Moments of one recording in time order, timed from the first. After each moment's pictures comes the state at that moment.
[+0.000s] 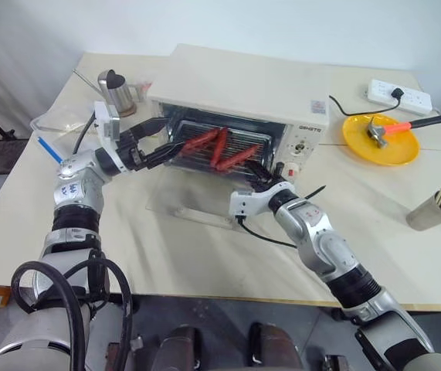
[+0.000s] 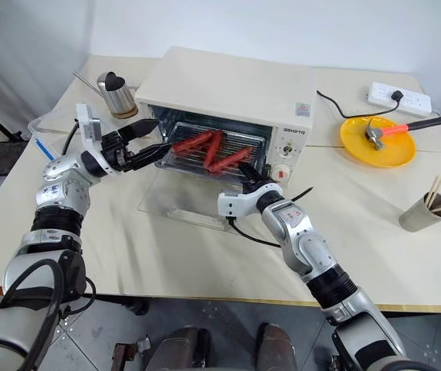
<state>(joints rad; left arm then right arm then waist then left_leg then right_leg) -1.00 0.47 0.24 0.96 -0.39 -0.04 -1.25 -0.58 -0.39 0.43 0.05 -0.97 0.11 0.25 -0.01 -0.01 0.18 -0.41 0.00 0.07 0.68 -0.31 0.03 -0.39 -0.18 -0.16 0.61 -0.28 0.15</state>
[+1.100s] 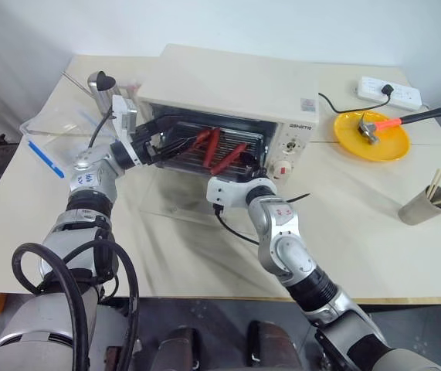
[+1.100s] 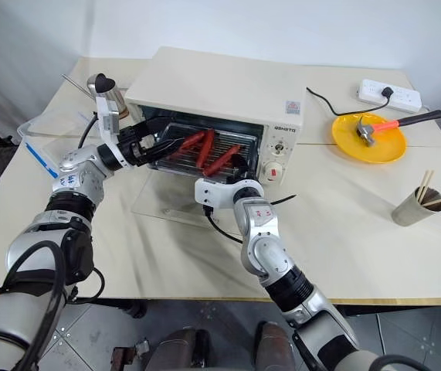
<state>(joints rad) -1.15 0.45 0.24 1.19 -0.31 -0.11 -1.23 -0.64 -0.10 0.51 0.01 -1.20 0.57 0.49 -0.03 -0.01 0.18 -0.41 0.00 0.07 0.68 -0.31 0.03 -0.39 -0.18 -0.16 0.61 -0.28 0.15</state>
